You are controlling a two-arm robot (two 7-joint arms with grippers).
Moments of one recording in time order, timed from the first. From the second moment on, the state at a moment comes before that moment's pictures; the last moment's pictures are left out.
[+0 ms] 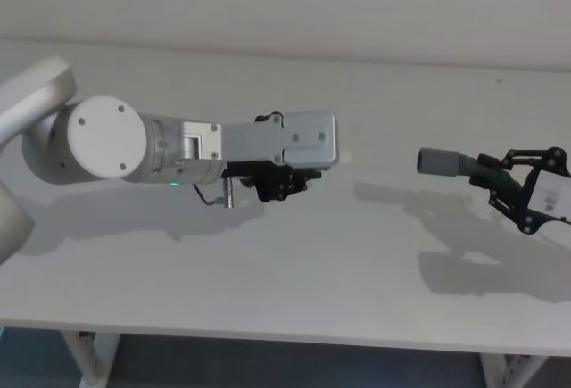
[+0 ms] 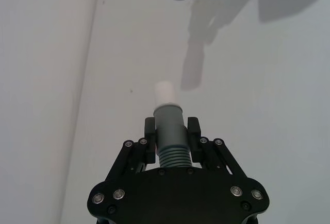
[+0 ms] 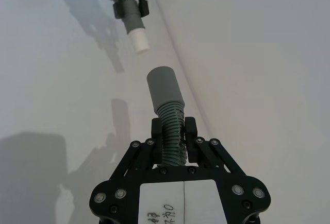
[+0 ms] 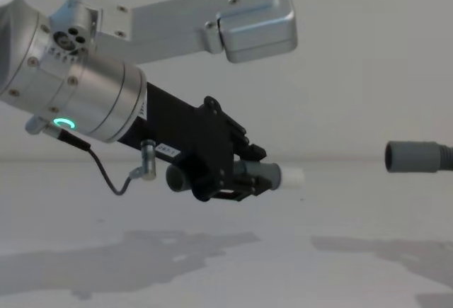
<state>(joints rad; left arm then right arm) -0.67 0.59 0.82 -1.73 0.13 0.29 -0.69 0.29 0.80 -0.37 -1.43 0.07 -0.62 0.63</state>
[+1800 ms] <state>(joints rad) -0.60 0.61 0.72 -1.51 0.03 -0.46 -0.62 0.31 0.73 -0.34 -1.46 0.11 -0.55 0.66</state>
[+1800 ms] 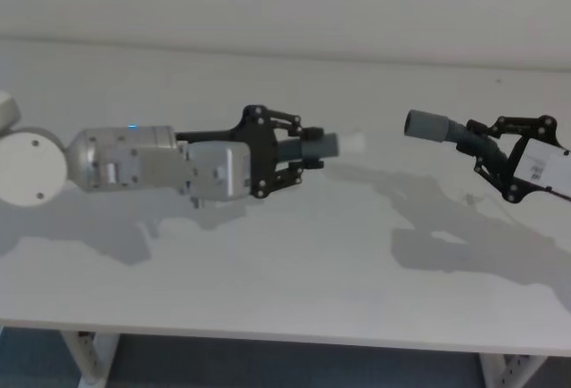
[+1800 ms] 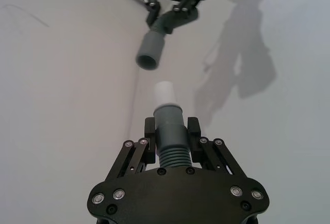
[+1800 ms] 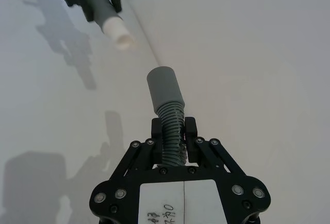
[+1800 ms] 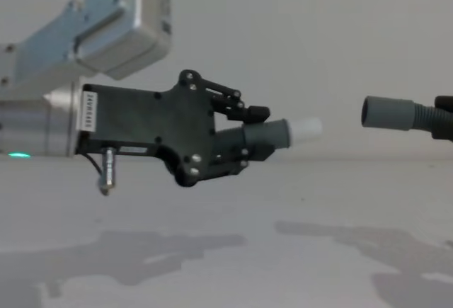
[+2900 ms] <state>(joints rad) -0.72 0.61 0.73 -1.42 0.08 -0.66 -0.75 0.29 0.76 -0.36 -1.51 0.09 -0.58 0.69</state>
